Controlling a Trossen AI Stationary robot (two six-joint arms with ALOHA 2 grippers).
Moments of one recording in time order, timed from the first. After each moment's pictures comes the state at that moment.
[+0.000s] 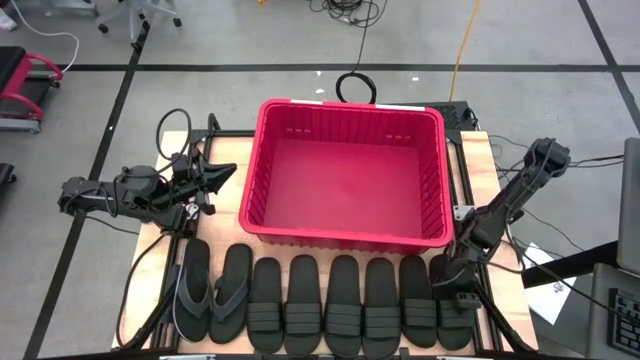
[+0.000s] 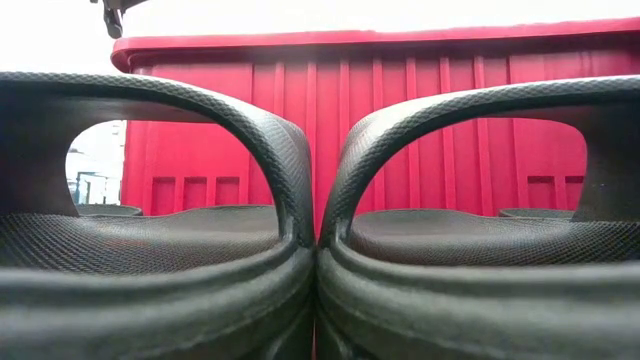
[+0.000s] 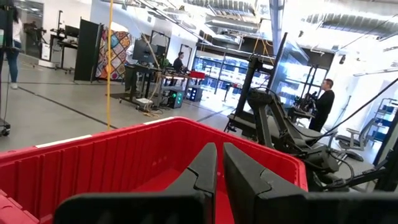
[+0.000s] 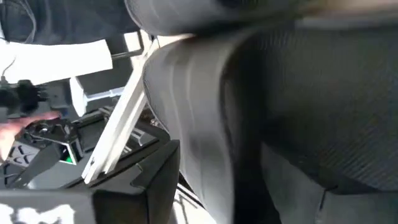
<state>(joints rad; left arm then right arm) -0.12 0.41 0.54 0.03 -0.47 -0.18 0.88 0.93 0.22 -0.11 -0.55 1.28</state>
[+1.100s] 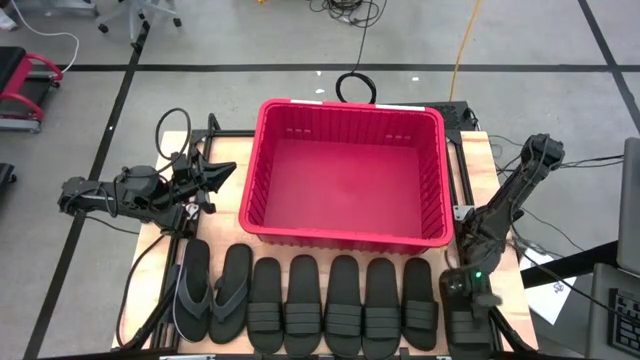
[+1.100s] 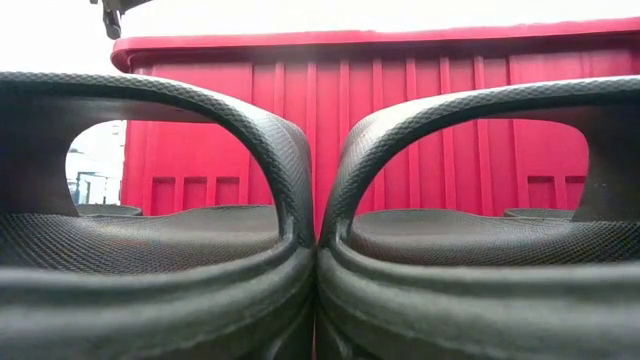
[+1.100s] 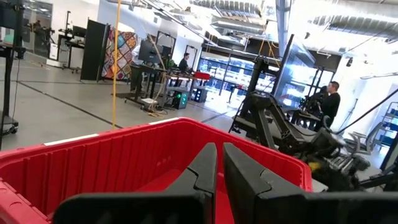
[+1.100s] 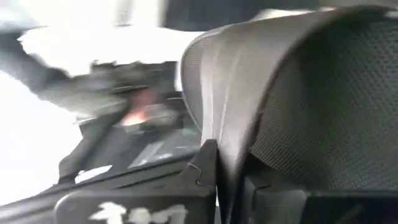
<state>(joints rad) -0.12 0.41 0.54 0.03 -0.50 -0.19 0.95 0.81 0.20 0.35 -0.59 1.53</state>
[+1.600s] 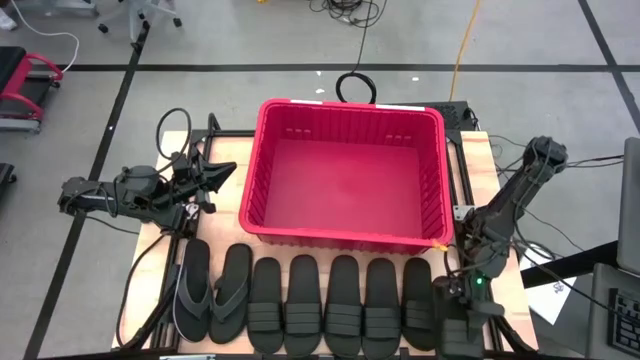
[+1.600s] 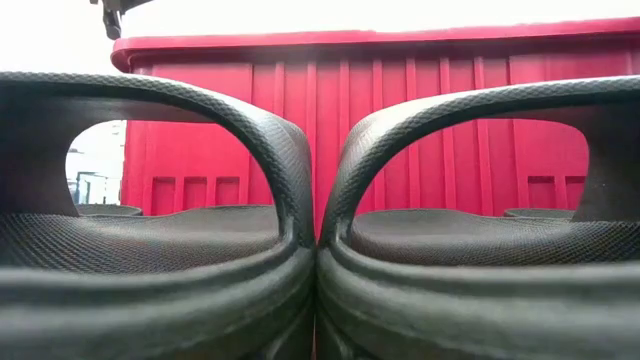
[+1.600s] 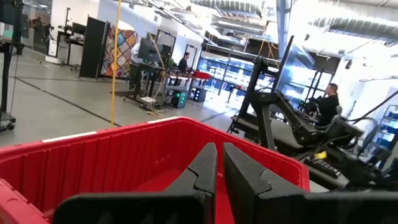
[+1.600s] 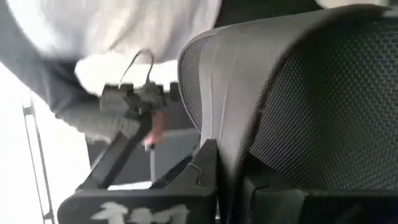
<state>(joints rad) -0.12 0.41 0.54 0.02 -0.50 -0.21 0.93 0.93 0.46 0.27 -0.51 1.46</state>
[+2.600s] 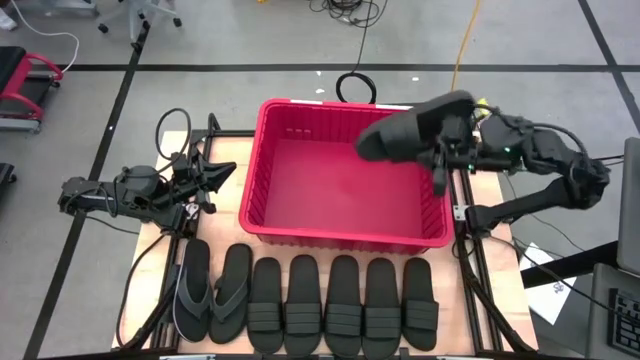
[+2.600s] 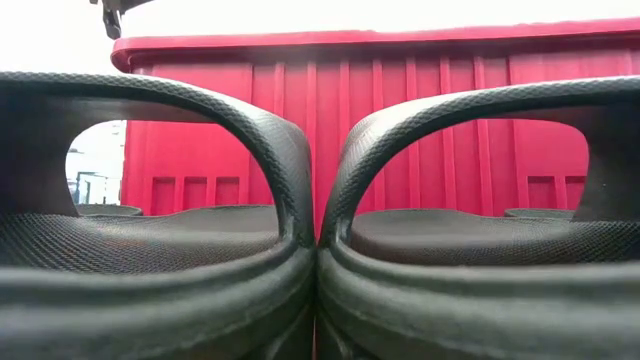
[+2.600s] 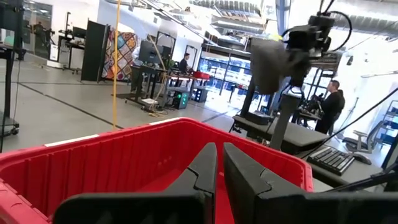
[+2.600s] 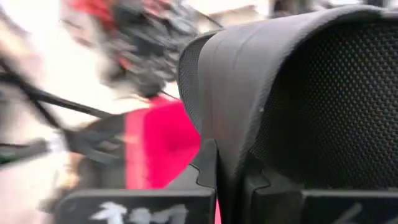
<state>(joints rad) -0.12 0.41 0.54 0.02 -0.50 -0.18 -0.03 1.03 1.54 -0.90 0.24 0.26</state>
